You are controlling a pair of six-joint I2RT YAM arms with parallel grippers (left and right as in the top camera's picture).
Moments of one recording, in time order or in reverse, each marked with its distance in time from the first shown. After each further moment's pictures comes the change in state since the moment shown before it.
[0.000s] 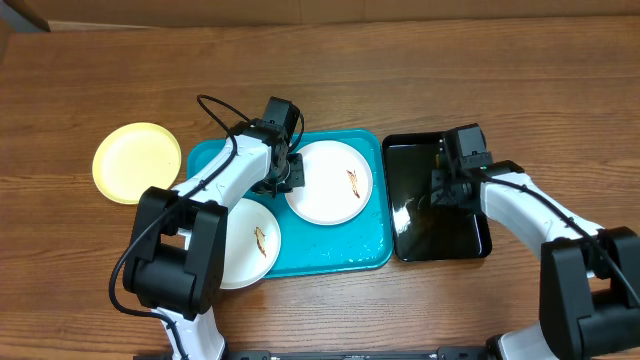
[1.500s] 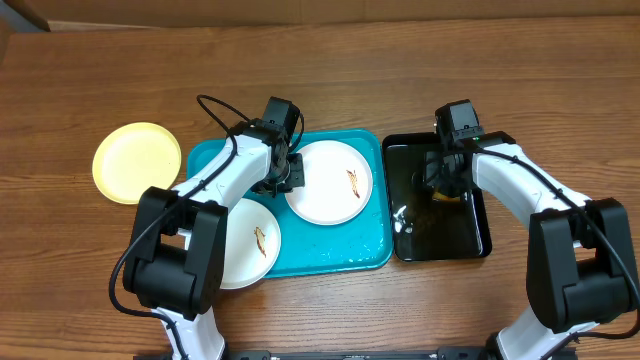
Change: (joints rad) left arm 0.000 0.000 0.000 0.000 0.000 0.000; right arm 0.002 0.127 0.208 -0.127 -0.008 -0.006
